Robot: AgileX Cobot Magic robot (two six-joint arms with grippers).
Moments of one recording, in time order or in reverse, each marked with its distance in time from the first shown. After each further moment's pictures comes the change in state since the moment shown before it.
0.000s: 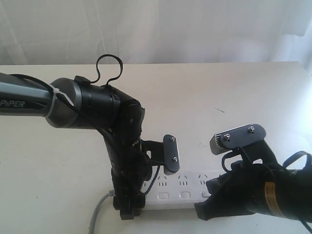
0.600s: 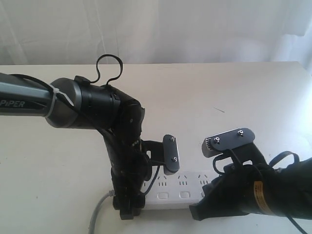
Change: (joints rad) left arm 0.000 0.000 0.000 0.002 0.002 0.000; right arm 0.000 0.087 -0.029 0.000 -0.004 0.002
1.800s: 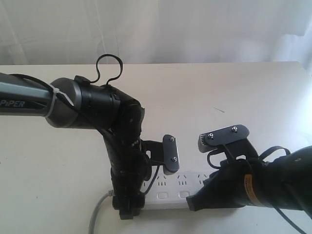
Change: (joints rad) left arm 0.000 0.000 0.000 0.004 0.002 0.000; right arm 0.000 0.092 -0.044 0.000 0.061 0.000
